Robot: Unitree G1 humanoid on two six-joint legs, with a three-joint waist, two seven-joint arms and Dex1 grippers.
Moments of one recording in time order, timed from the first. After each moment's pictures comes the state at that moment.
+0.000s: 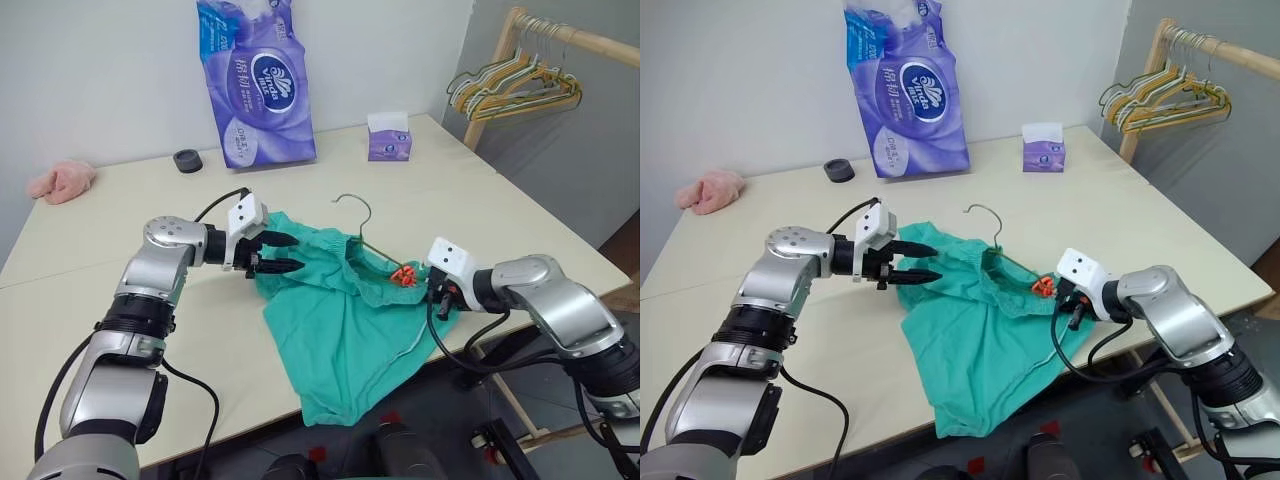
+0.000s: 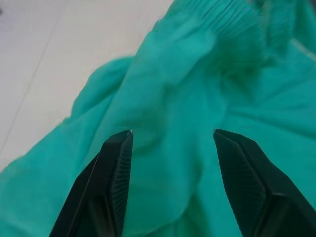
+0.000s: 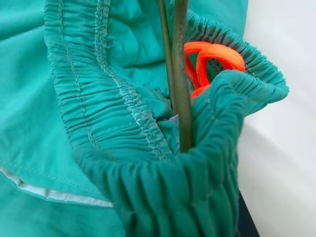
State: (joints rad) left arm -0.74 0.61 -0.14 0.56 -0.15 0.12 -1.32; right arm -0.51 -0.79 0.30 -0.28 0.17 0.92 0.94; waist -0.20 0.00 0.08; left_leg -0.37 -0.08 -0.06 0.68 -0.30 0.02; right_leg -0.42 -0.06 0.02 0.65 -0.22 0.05
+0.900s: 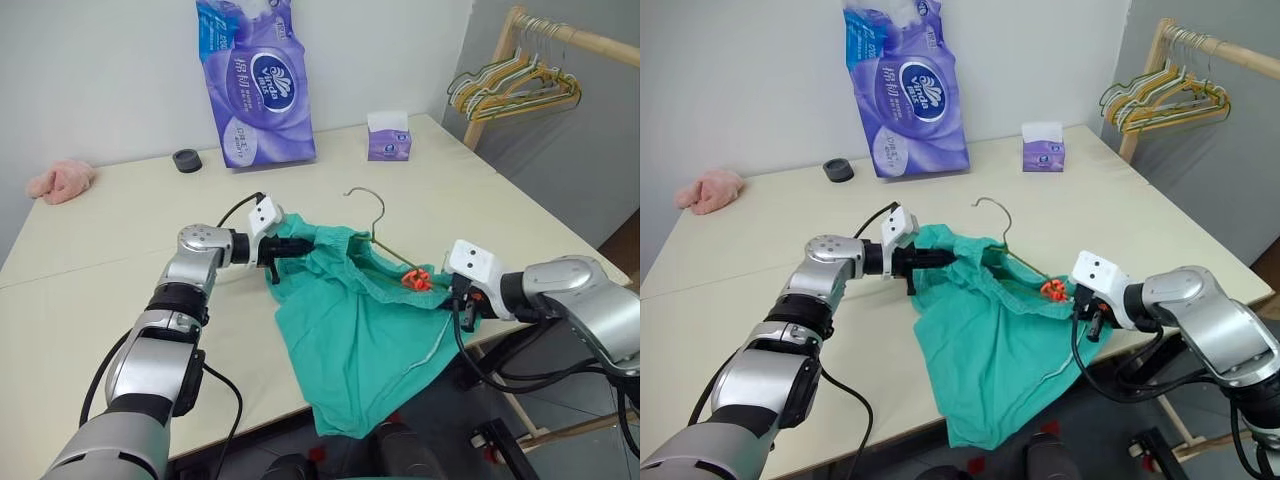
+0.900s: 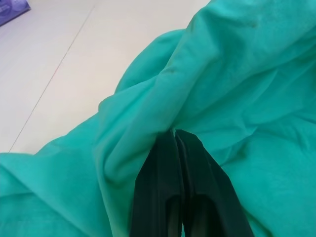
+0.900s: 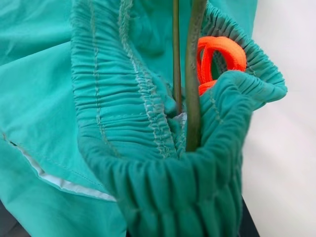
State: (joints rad) left arm -0.88 0.47 -0.08 0.92 -0.11 -0.04 -1.24; right arm -0.44 -0.95 0.22 -0.47 0.29 0.99 0.96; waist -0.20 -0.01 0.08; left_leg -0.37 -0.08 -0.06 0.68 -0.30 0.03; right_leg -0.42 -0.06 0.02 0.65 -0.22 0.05
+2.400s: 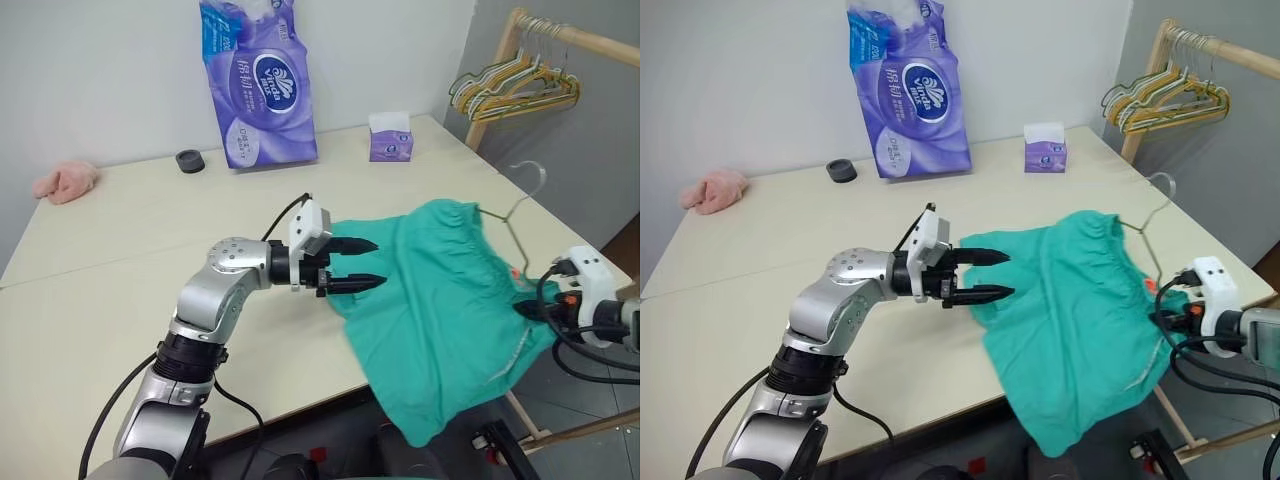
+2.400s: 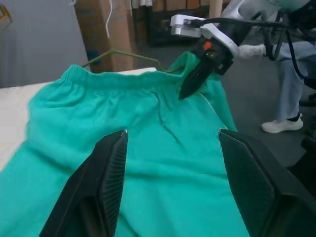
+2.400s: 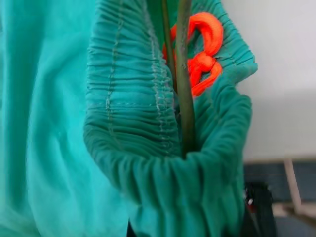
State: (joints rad) left arm -0.57 0.33 -0.19 -0.13 -0.38 0.49 -1.07; right arm -0.27 -0.85 -0.50 -0.25 0.46 1.57 0.60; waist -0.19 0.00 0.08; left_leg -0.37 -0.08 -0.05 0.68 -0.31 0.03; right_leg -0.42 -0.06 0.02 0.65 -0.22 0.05
